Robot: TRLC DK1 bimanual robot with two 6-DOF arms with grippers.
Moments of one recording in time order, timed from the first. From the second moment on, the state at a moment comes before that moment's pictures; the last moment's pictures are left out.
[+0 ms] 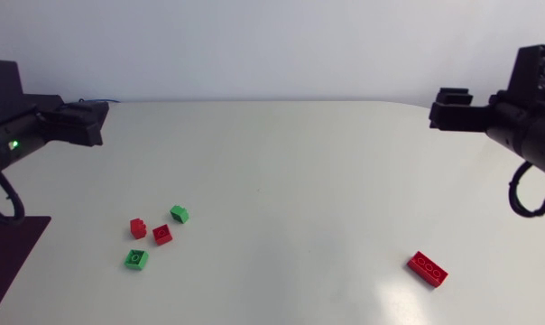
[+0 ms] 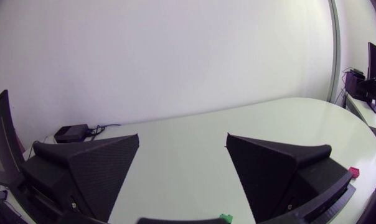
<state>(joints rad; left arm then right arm) -0.04 0.86 0.71 -0.04 0.00 0.15 0.21 0.88 0.78 -0.07 0.35 0.03</state>
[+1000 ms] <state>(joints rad) 0.01 0.01 0.23 0.20 -0.19 0.13 0.08 0.00 0.20 0.36 0.41 -0.26</state>
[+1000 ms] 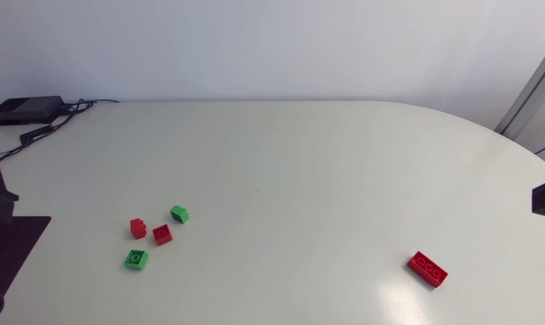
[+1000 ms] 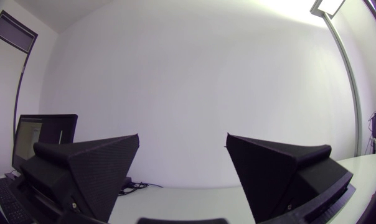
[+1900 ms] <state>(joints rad) -0.01 0.01 0.02 0.34 -0.24 0.10 0.06 0.00 0.04 0.39 0.05 -0.15</state>
